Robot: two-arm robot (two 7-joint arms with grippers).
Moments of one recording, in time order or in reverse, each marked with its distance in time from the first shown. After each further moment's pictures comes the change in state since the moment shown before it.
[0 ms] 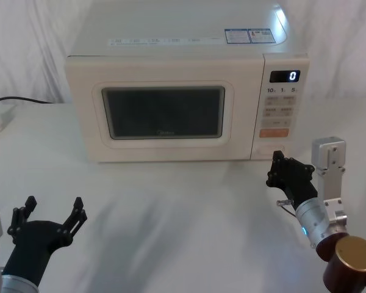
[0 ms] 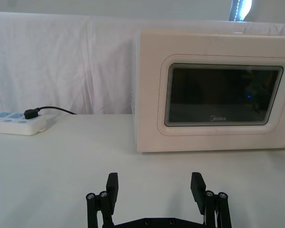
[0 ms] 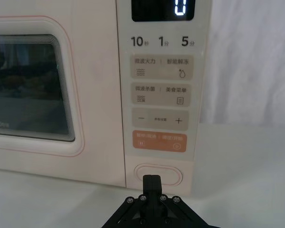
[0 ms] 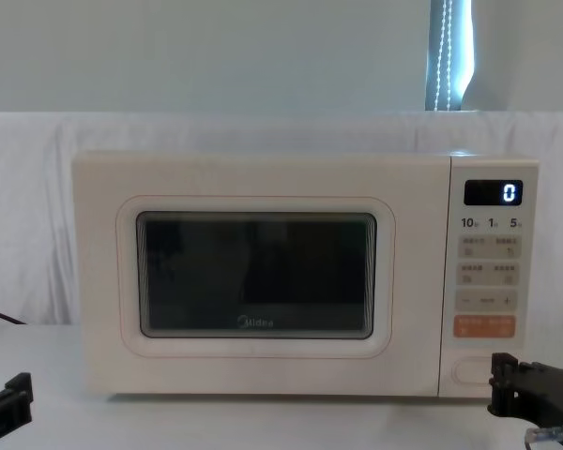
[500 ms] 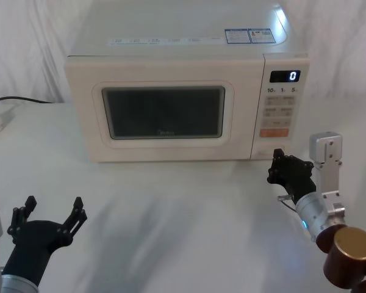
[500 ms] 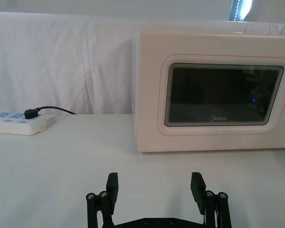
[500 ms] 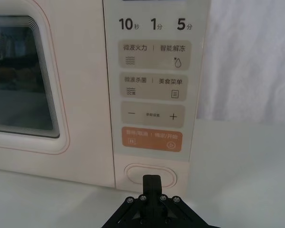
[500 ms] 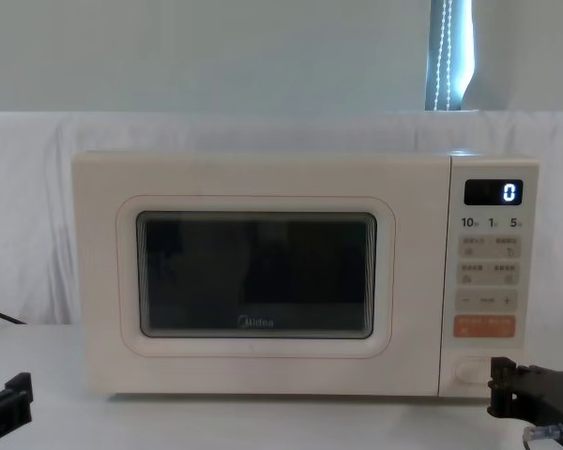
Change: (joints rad) left arm 0.000 0.000 0.000 0.000 0.000 0.000 0.000; right arm 0.080 0.005 0.008 0.118 -0.005 -0.014 0.013
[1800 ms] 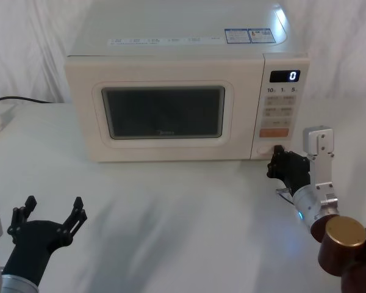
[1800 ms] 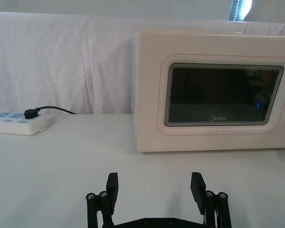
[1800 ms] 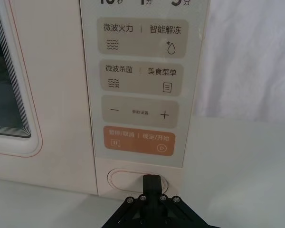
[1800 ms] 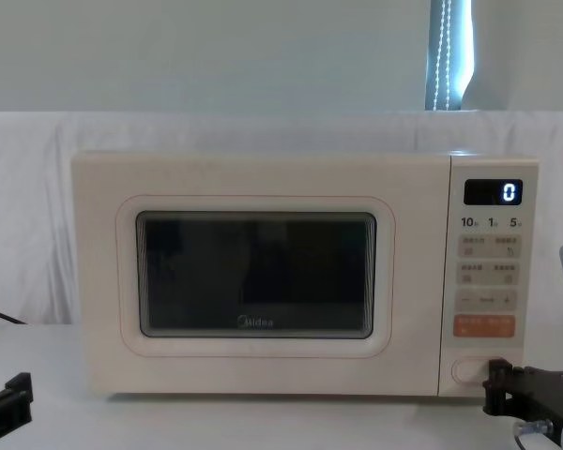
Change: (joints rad) left arm 0.000 0.000 0.000 0.000 0.000 0.000 0.000; right arm 0.113 -0.018 0.016 0.177 -0.044 -0.035 -0.033
